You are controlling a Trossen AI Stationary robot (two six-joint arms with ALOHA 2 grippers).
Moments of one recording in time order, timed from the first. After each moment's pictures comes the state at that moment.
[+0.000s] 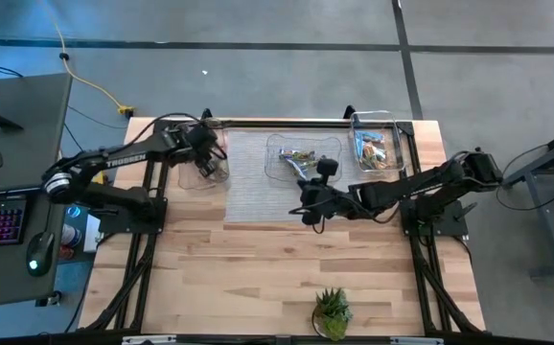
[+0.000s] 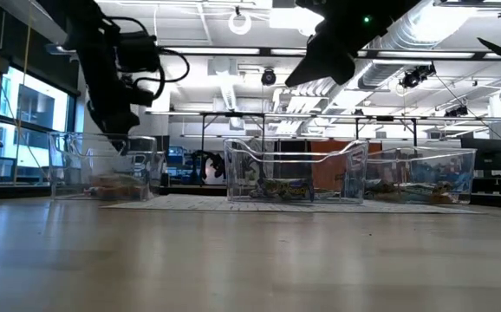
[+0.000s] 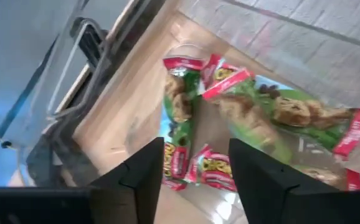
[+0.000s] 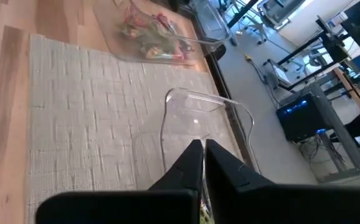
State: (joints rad) left arm 0.60 1.20 0.76 -0.67 -0.43 0.03; right arm 0.16 1.49 0.96 -0.09 0.72 -0.21
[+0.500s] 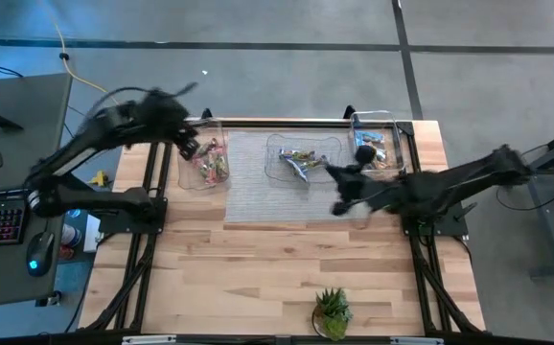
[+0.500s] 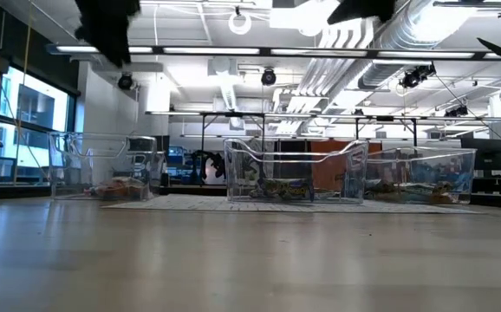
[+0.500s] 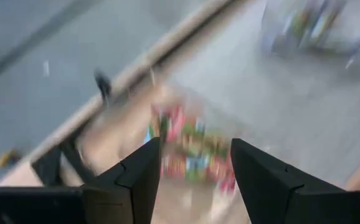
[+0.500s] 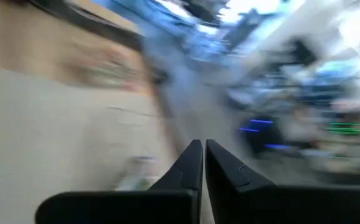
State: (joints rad) left arm 0.60 1.03 1.29 -1.19 -0.22 -0.13; right arm 0.26 1.19 0.96 -0.24 0.96 -0.34
